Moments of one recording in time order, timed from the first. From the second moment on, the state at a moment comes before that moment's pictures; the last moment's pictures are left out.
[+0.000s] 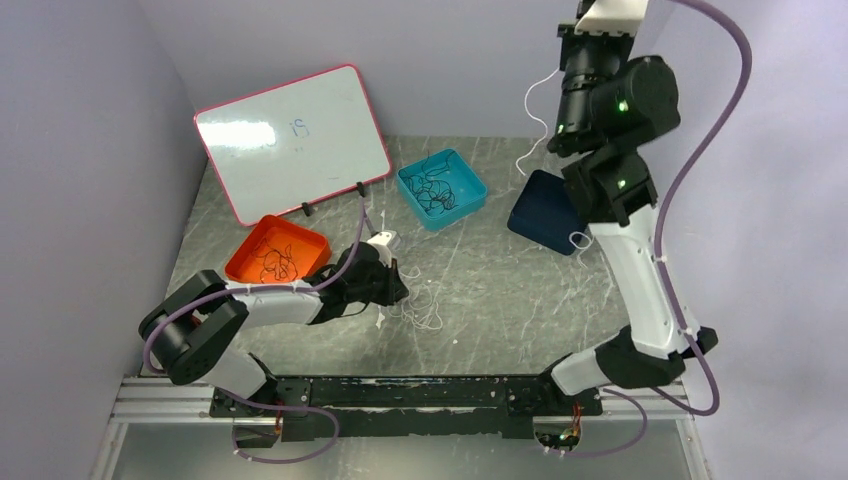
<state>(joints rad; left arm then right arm) -0.82 1.49 0.56 0.32 0.09 -0.55 0.63 1.42 2.05 0.02 0.74 -0.65</state>
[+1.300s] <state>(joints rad) -0.82 1.50 0.56 0.30 0.10 -0.54 -0.03 1.63 2.20 -0.48 0.08 -0.02</state>
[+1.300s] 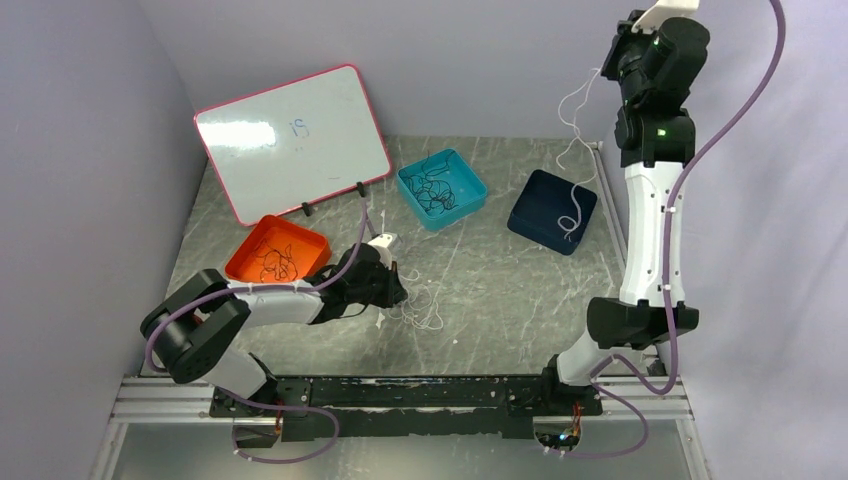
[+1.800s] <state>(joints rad) -0.82 1.50 0.56 0.29 0.10 -0.54 -0.08 1.59 2.00 -0.48 0.12 0.02</state>
